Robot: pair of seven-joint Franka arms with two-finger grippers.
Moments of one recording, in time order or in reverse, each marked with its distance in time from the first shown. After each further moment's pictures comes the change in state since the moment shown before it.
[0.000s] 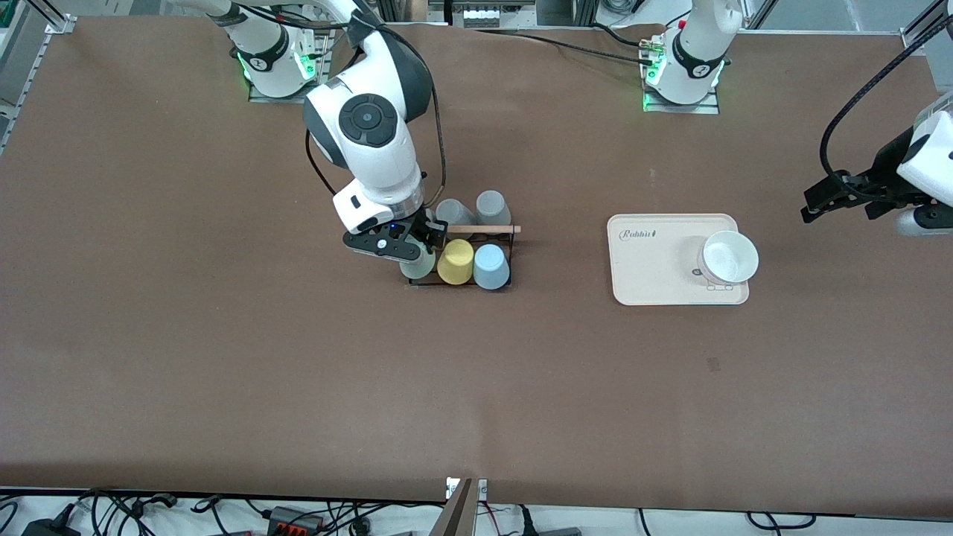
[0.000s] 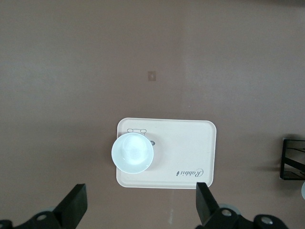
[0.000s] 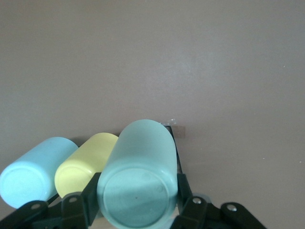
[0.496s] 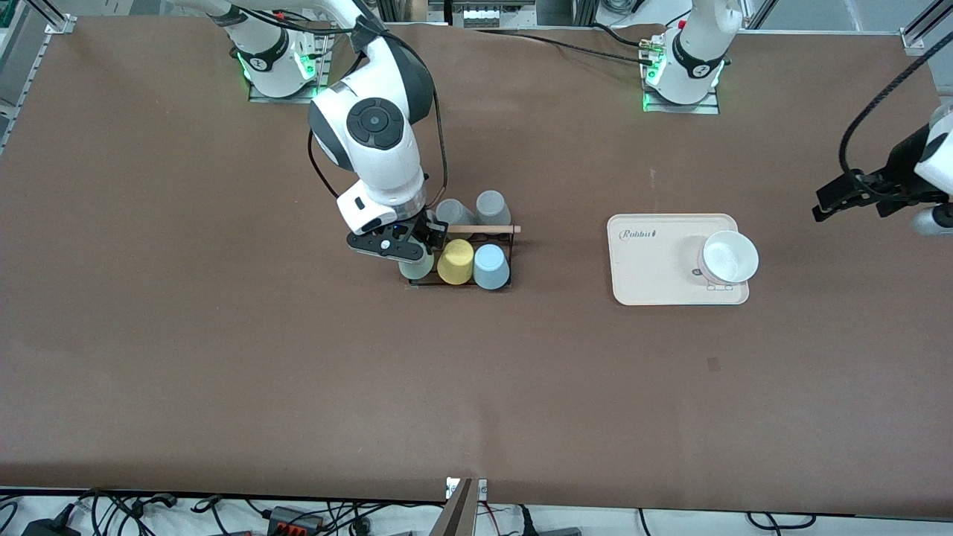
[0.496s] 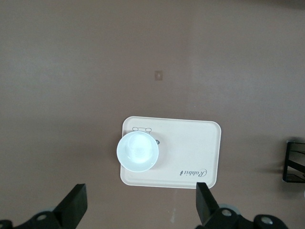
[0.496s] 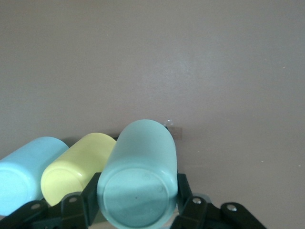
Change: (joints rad) left arm 0.032 0.000 0.007 0.005 0.000 -0.016 0.001; right arm 0.005 0.007 -0.001 -0.034 -0.023 0.039 0.003
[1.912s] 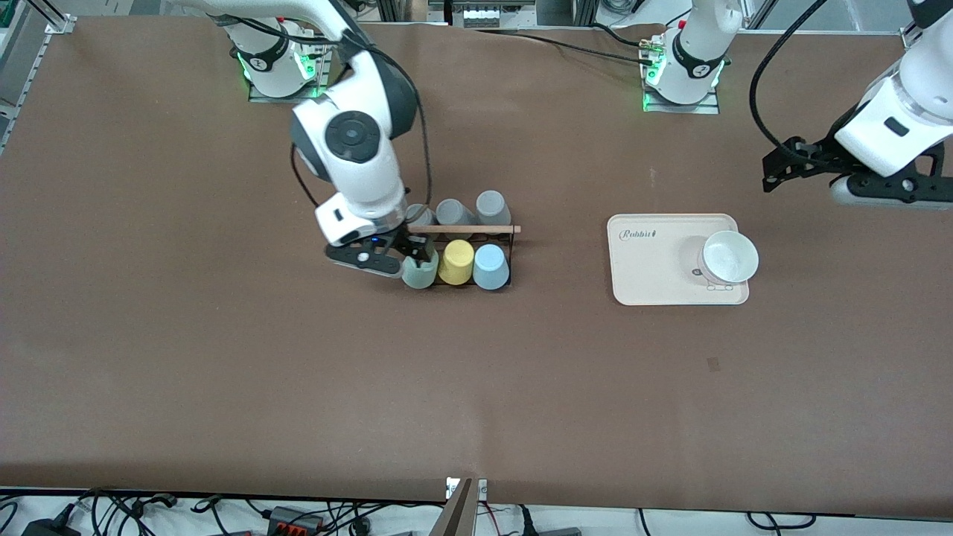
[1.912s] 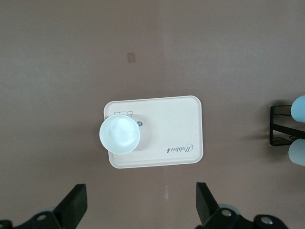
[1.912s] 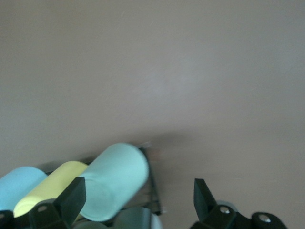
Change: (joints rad) left arm 0.002 -0.040 -0.135 0.004 0.016 -0.094 0.006; right arm -0.079 -0.057 -0.016 0.004 -0.020 -0.061 -0.060
